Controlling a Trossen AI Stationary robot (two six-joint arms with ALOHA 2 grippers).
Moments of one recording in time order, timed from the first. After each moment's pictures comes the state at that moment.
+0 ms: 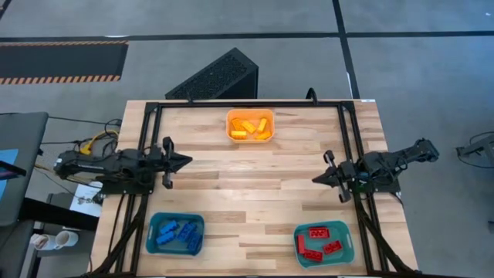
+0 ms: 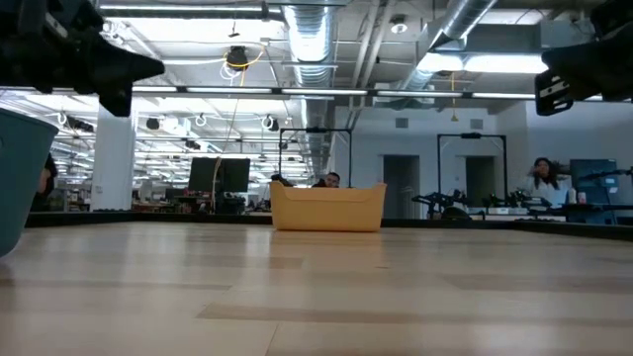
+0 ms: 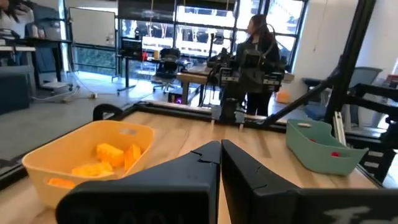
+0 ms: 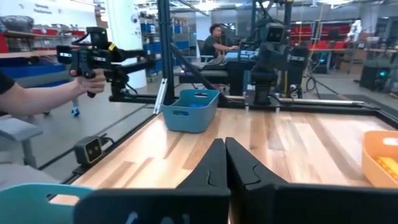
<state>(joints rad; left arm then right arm) -0.10 0.06 0.04 0.11 -0.24 -0.11 0.31 0.00 0.01 0.03 0.08 0.03</state>
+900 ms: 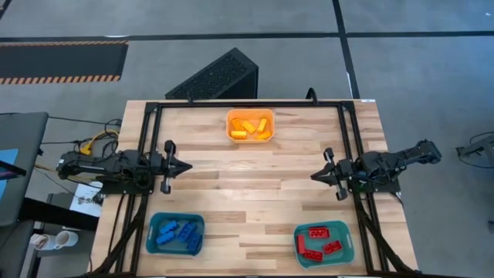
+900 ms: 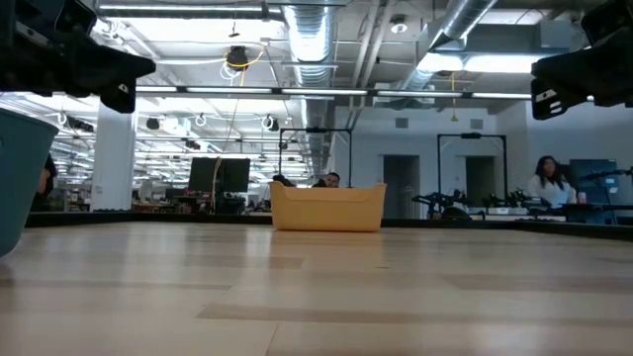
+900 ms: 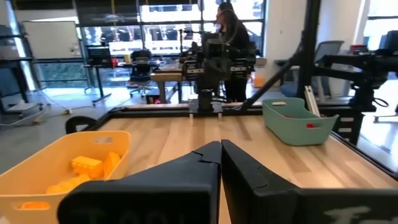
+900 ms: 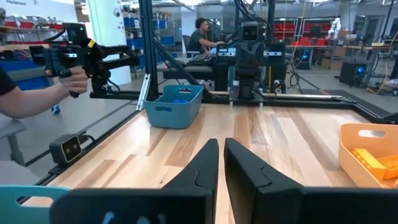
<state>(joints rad) -0.11 0.01 0.01 0.05 -0.11 0.02 0.27 0.03 0.01 0.03 0.10 0.02</state>
